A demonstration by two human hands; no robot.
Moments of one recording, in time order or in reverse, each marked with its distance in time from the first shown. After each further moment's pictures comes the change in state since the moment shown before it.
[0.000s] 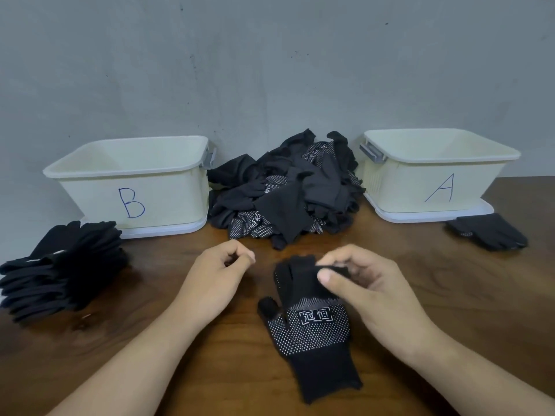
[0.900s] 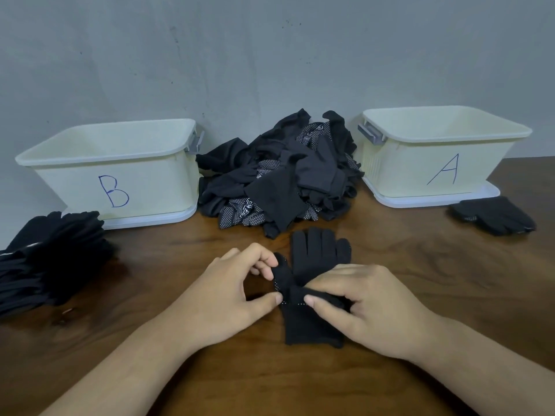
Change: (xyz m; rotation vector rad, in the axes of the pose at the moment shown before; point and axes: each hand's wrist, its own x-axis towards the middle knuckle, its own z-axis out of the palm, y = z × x) left_hand -0.028 0.008 0.010 0.305 -0.314 0.272; right_hand 0.000 0.024 -0.024 -0.875 -0.330 -0.286
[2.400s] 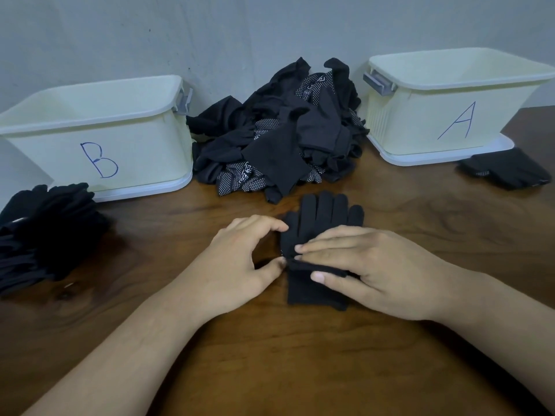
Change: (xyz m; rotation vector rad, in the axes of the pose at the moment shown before) left_hand 0.004 -0.002 0.004 0.083 -0.074 -0.004; right_hand 0.001 -0.001 -0.008 -0.130 -0.245 -0.076
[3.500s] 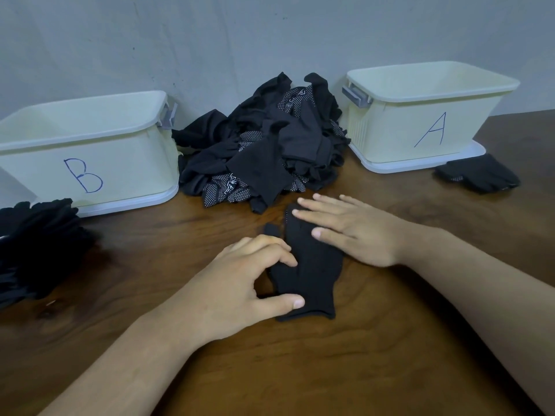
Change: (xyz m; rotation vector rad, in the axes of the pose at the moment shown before) left_hand -0.006 0.019 0.007 0.080 -0.138 0.210; right_hand 0.025 0.076 -0.006 -0.042 -0.190 0.243
